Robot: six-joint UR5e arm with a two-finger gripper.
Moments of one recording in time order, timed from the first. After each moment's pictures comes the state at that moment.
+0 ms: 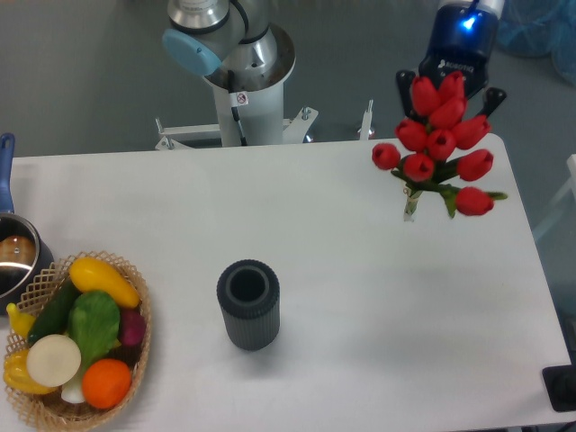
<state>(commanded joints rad) 2.97 -1.55 -1.79 -0.95 0.84 1.05</state>
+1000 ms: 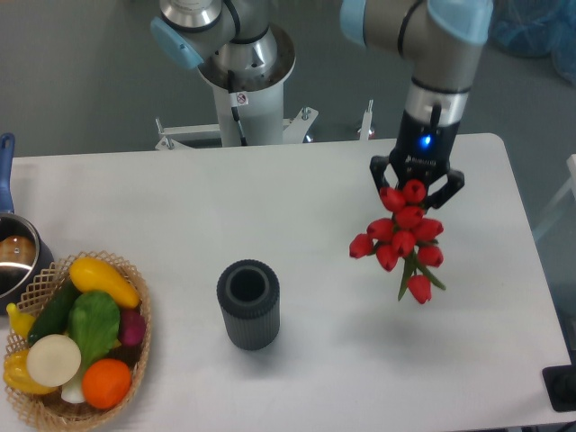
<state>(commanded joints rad) 2.75 -1.79 -1.76 -0.95 1.28 1.03</state>
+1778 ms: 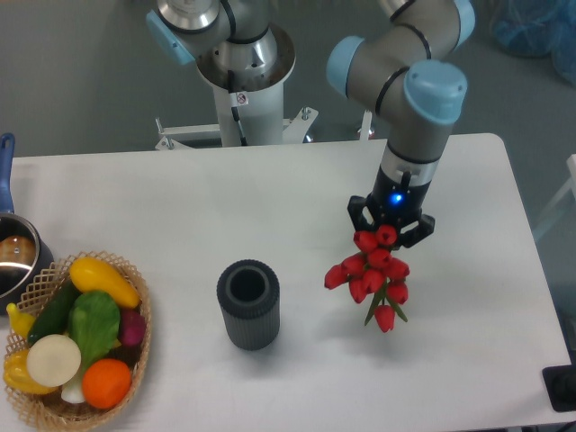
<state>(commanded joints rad) 2.68 -1.90 -1.75 -0.95 1.30 0.99</state>
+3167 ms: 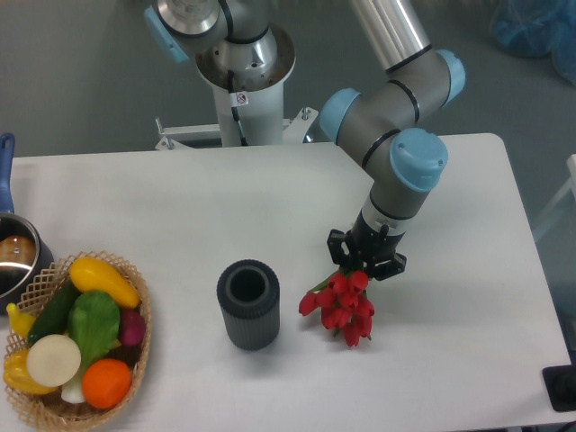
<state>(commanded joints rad) 2.65 -2.00 -1.73 -0.95 1.30 0.99</state>
